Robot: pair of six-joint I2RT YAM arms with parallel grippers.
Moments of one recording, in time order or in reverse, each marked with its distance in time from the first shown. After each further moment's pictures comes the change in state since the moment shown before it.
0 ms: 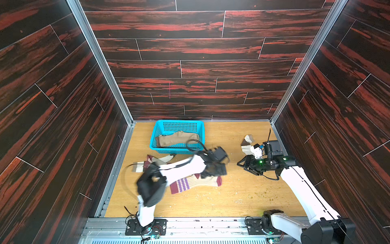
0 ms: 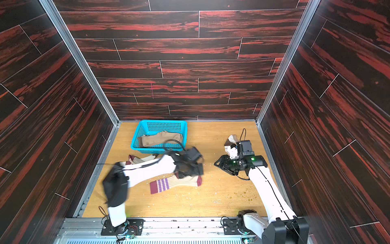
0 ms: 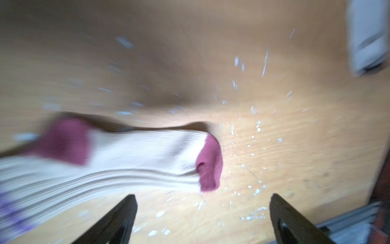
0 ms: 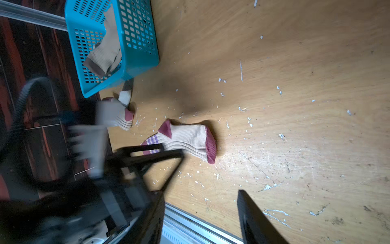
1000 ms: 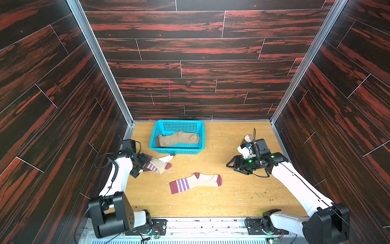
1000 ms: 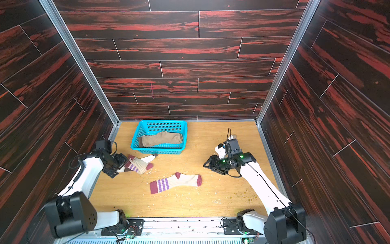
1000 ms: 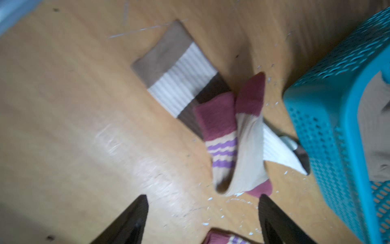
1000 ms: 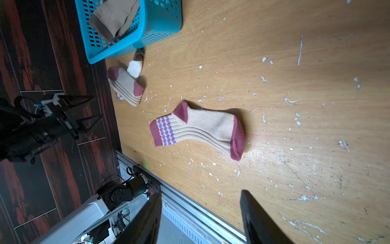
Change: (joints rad) left arm 1.149 -0.415 -0.450 -0.044 0.118 0.301; right arm 0.184 0.099 0.015 0.090 -0.030 0.045
